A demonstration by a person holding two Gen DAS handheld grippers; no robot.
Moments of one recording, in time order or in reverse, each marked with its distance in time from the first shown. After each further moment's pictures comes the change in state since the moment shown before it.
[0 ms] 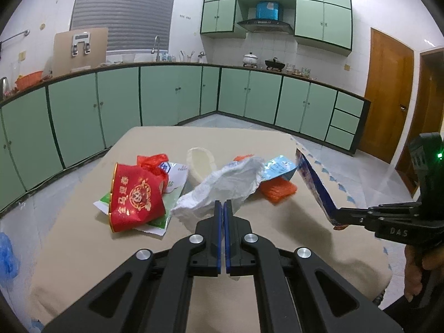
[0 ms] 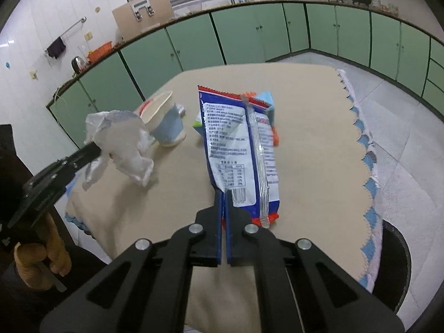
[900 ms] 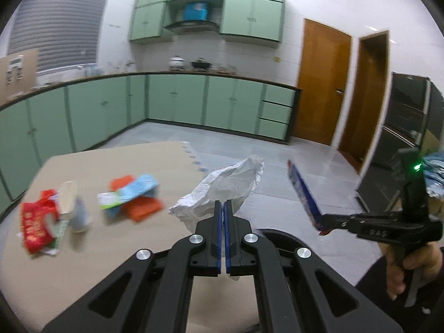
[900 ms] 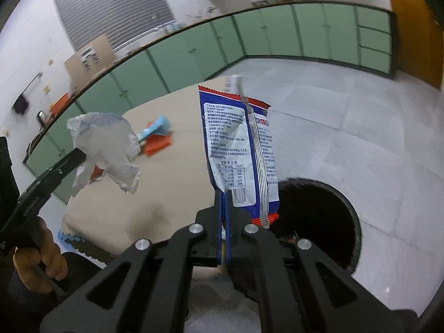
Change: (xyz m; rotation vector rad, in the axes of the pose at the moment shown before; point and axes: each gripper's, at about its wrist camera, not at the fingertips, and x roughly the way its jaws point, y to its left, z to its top) left arm -0.017 -0.171 0.021 0.159 0.013 -0.346; right arm -0.142 -0.121 -0.086 0.302 -0.098 -0.184
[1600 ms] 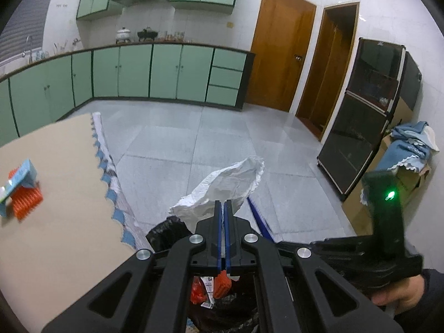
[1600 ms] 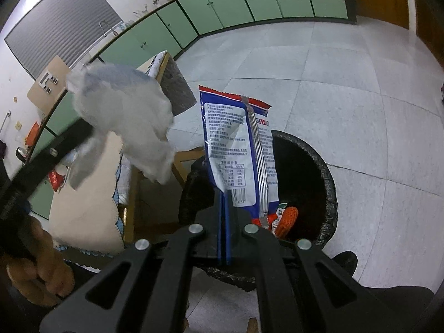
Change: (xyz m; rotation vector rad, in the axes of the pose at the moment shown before) left arm 0.117 -0.109 -0.024 0.063 0.166 -0.201; right arm 0.027 -0.103 -0.050 0.205 0.096 -0.058
